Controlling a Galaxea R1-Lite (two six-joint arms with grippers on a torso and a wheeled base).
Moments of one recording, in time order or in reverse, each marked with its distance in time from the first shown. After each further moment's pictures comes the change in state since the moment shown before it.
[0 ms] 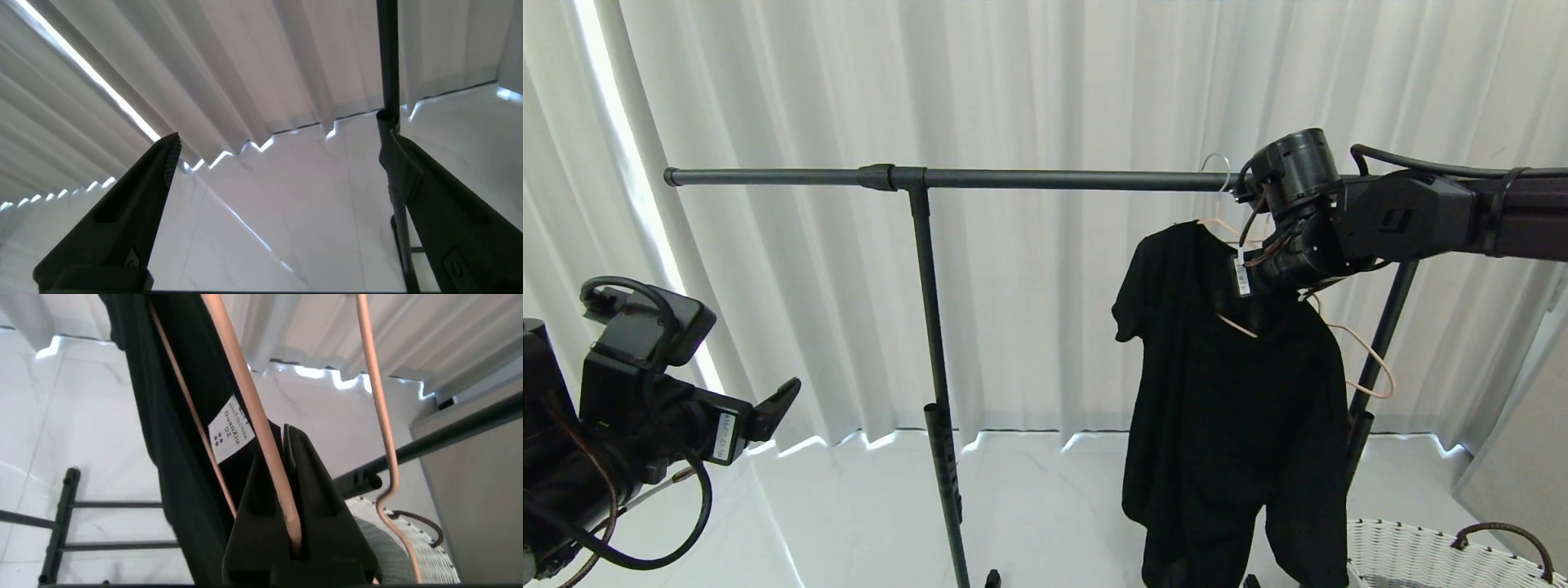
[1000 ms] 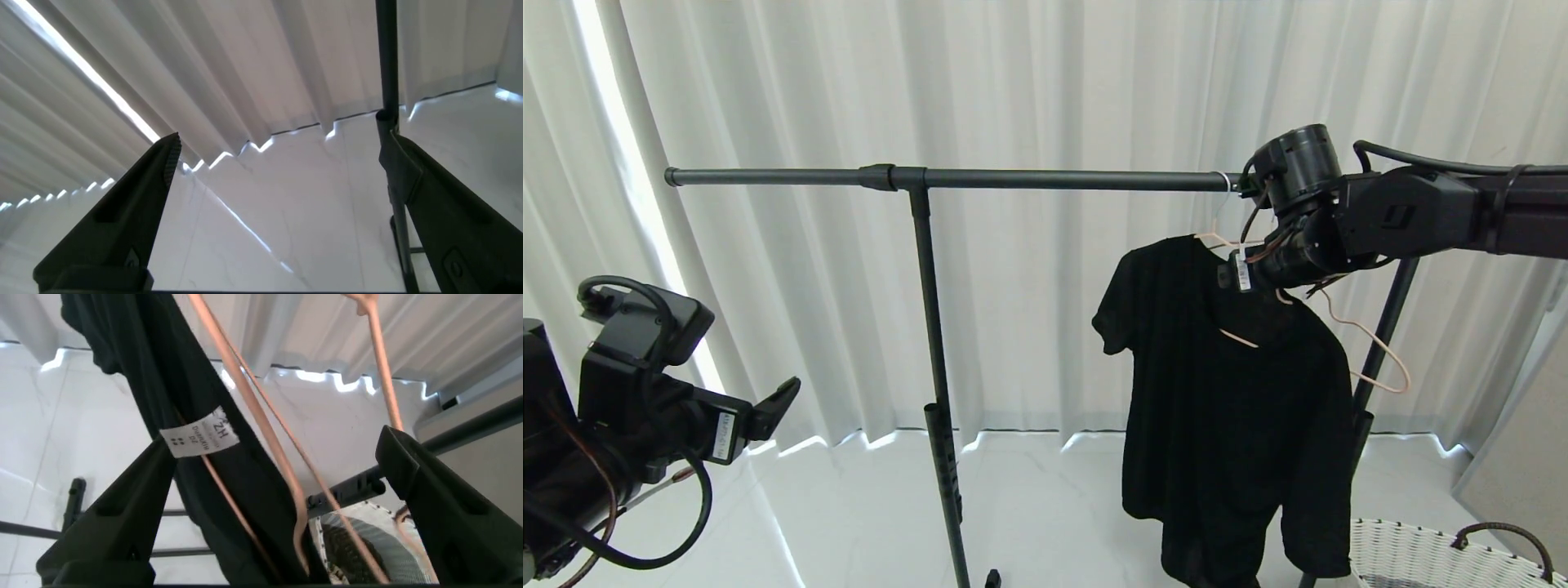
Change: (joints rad) left arm 0.001 -0.001 0.000 0.000 0.001 -0.012; right arm -0.002 -0.006 -0.009 0.006 0.000 0.022
